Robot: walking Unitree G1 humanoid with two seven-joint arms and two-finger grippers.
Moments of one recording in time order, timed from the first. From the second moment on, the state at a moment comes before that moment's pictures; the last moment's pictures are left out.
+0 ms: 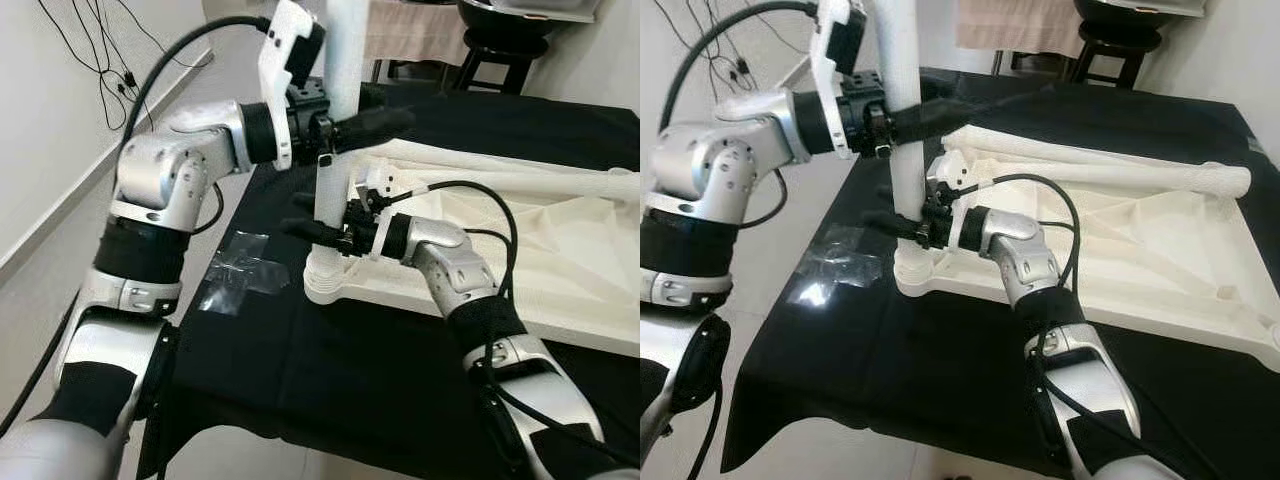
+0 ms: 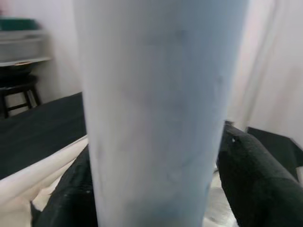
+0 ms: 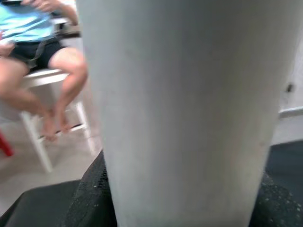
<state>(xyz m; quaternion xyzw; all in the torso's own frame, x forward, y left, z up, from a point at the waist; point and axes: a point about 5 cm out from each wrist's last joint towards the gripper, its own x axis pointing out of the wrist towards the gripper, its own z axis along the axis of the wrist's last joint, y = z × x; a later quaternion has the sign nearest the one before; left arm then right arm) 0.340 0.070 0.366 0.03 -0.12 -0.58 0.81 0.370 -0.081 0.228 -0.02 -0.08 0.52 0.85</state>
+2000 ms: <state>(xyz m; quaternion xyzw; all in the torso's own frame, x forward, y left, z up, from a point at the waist) 0.168 0.141 0.164 -0.04 0.16 -0.45 0.88 0.363 -0.096 0.223 0.06 -0.08 0.52 0.85</state>
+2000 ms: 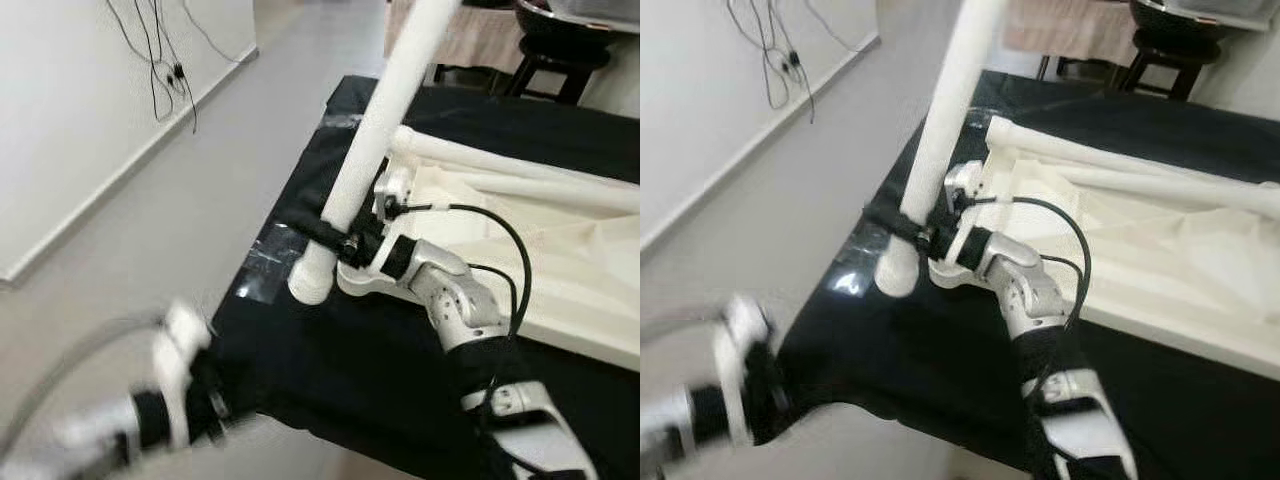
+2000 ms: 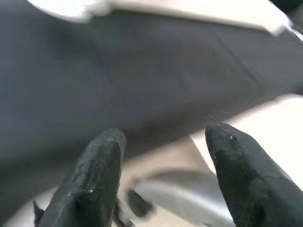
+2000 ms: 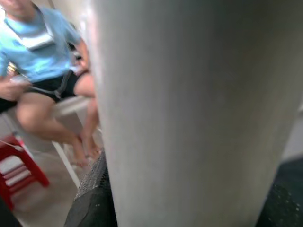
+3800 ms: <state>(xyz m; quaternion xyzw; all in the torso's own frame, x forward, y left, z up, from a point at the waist) 0.133 0.136 0.183 -0.03 0.09 -0.39 0.91 0.360 -0.146 0.263 0.13 -0.14 0.59 0.78</state>
